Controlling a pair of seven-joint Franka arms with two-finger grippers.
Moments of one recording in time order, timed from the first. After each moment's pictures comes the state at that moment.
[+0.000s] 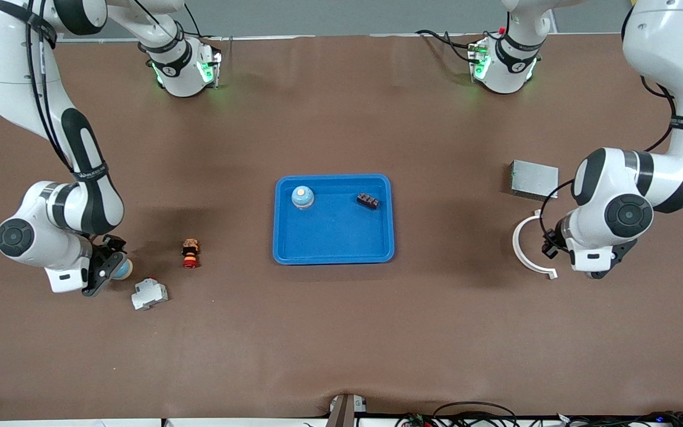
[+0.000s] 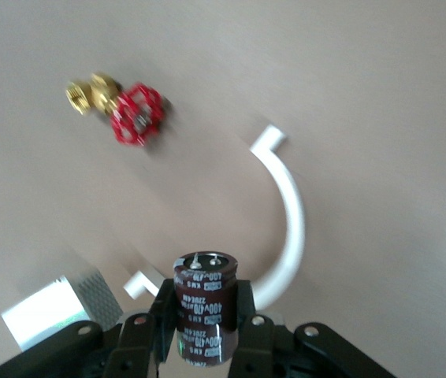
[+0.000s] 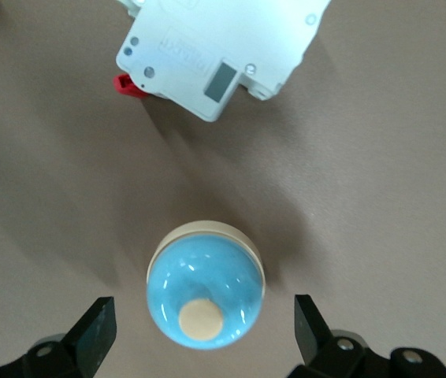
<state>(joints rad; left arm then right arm) 0.17 0.44 -0.30 -1.81 0.28 2.06 -1.07 0.00 0.66 -0.16 -1.77 0.01 2.37 -1.12</state>
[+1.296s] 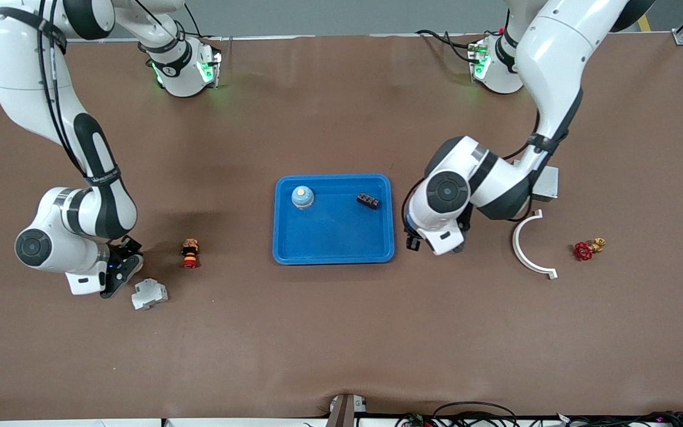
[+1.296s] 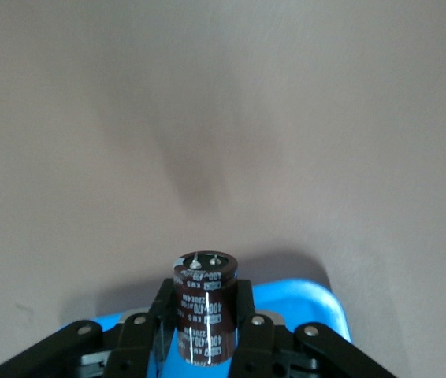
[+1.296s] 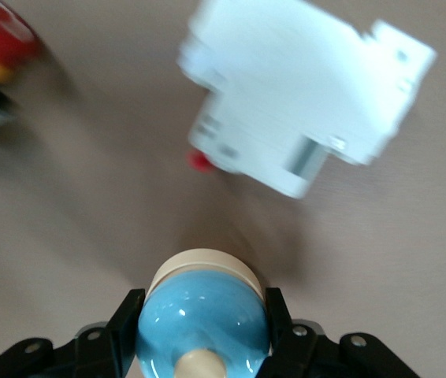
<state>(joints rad) -0.20 0.65 -0.45 -1.58 0.21 2.08 -2.00 0.07 0.64 -0.14 -1.72 0.05 2.16 -0.93</state>
